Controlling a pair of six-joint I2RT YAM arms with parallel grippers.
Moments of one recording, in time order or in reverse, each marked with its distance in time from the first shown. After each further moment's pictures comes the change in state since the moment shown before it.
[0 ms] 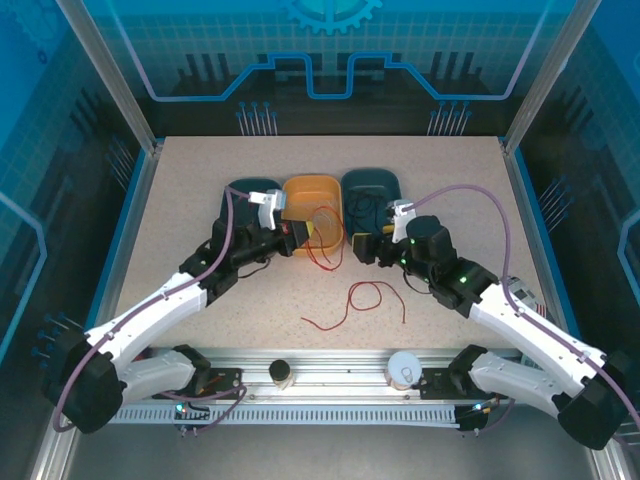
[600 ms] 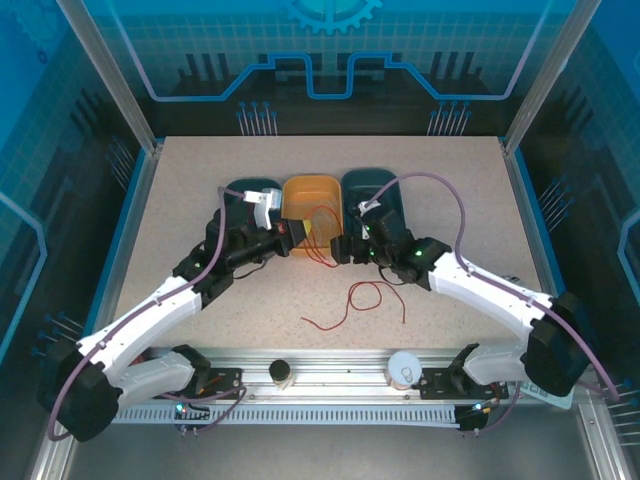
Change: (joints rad) left arm 0.001 -0.058 0.012 -0.031 -0.001 0.006; right arm 0.065 0.351 0.169 -0.122 0.106 0.060
